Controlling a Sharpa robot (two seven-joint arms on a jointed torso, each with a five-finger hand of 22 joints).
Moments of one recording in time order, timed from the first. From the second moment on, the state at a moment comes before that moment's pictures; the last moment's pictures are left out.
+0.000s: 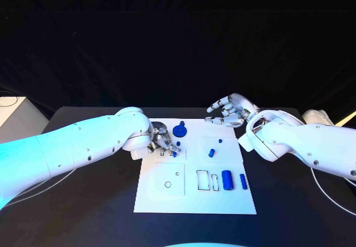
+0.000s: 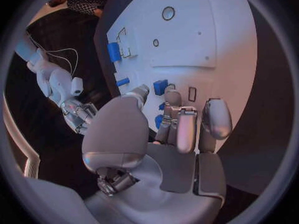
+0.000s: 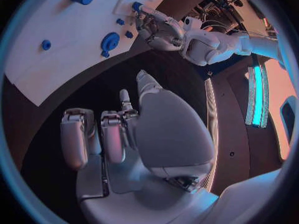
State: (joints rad) left arm 1.30 -0.53 -0.09 1.29 -0.88 0.18 -0.57; left_hand 1.19 -0.13 0.23 0.29 0.16 0.84 0.12 0.65 0.48 1.07 0.05 1.07 0.76 1.46 -0.02 1.47 1.31 0.10 1.29 0.09 1.42 1.17; right arm 1.33 -0.86 -0.16 1.59 -0.90 -0.56 -0.10; right_hand 1.45 -0.16 0.08 0.29 0.22 0.93 0.15 0.17 0.31 1.47 0.07 1.47 1.31 1.47 0.00 1.56 1.31 0.02 1.47 0.10 1.47 1.31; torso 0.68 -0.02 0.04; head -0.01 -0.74
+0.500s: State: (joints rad) left arm 1.30 -0.52 -0.09 1.28 -0.88 0.19 -0.58; left_hand 1.23 -0.08 0.27 0.29 0.17 0.83 0.11 0.68 0.51 1.07 0.04 1.08 0.77 1.46 -0.02 1.47 1.31 0.10 1.29 0.09 1.42 1.18; right arm 1.33 -0.86 -0.16 1.59 -0.90 -0.55 -0.10; right_hand 1.45 -0.16 0.08 0.29 0.22 0.93 0.15 0.17 0.31 1.47 0.07 1.47 1.31 1.47 0.00 1.56 1.31 0.02 1.47 0.10 1.47 1.31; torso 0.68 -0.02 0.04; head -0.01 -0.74
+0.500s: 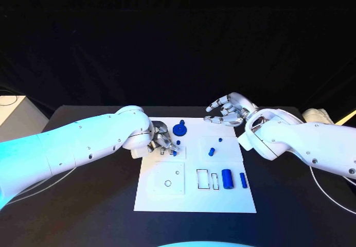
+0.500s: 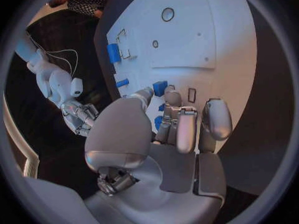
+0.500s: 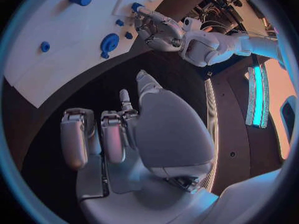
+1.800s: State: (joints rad) left arm 1.30 -0.53 -0.10 1.28 -0.83 0.18 -0.55; left_hand 1.20 -0.20 0.71 0.21 0.30 0.81 0.10 0.74 0.70 1.12 0.02 1.09 0.80 1.47 -0.03 1.50 1.31 0.08 1.32 0.07 1.45 1.22; right arm 1.32 -0.85 -0.16 1.58 -0.90 -0.52 -0.10; right_hand 1.45 -0.16 0.09 0.29 0.24 0.93 0.15 0.17 0.31 1.47 0.07 1.47 1.31 1.47 0.00 1.56 1.31 0.02 1.47 0.10 1.47 1.31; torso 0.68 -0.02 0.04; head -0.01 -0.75
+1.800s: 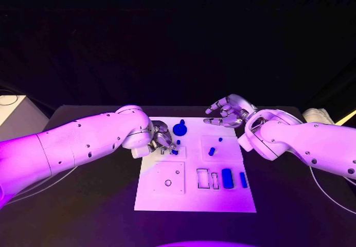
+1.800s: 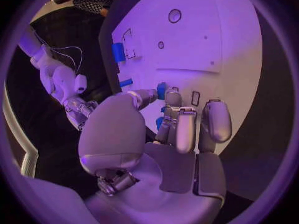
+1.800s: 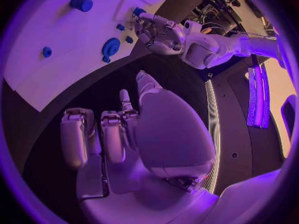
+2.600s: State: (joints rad) left arm 1.30 -0.55 -0.10 1.30 -0.86 0.08 -0.52; left_hand 1.14 -0.24 0.69 0.19 0.52 0.88 0.07 0.73 0.71 1.22 -0.01 1.13 0.87 1.47 -0.05 1.56 1.31 0.07 1.38 0.05 1.48 1.30; right arm 1.32 -0.85 -0.16 1.58 -0.90 -0.52 -0.10; right_hand 1.45 -0.16 0.09 0.29 0.24 0.93 0.15 0.17 0.31 1.47 0.07 1.47 1.31 1.47 0.00 1.56 1.31 0.02 1.47 0.10 1.46 1.31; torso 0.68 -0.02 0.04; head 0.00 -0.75
